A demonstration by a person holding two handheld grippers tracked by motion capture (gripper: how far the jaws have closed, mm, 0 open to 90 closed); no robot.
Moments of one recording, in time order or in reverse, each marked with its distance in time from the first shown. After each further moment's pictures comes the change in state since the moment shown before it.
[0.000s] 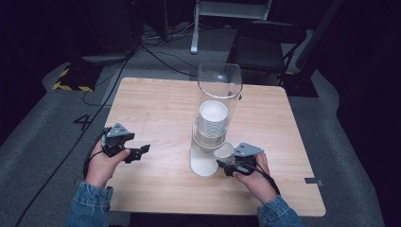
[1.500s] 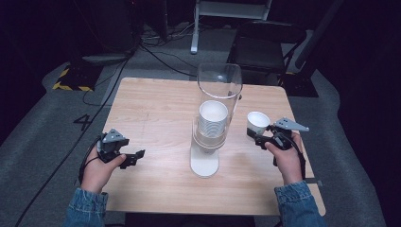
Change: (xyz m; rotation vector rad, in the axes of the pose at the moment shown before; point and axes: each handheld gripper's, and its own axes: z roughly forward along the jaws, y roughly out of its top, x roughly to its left) left arm 0.002 -0.020 -0.008 0.044 0.035 -0.026; right arm -0.107 0.010 -0.049 -0.228 -0.122 0.271
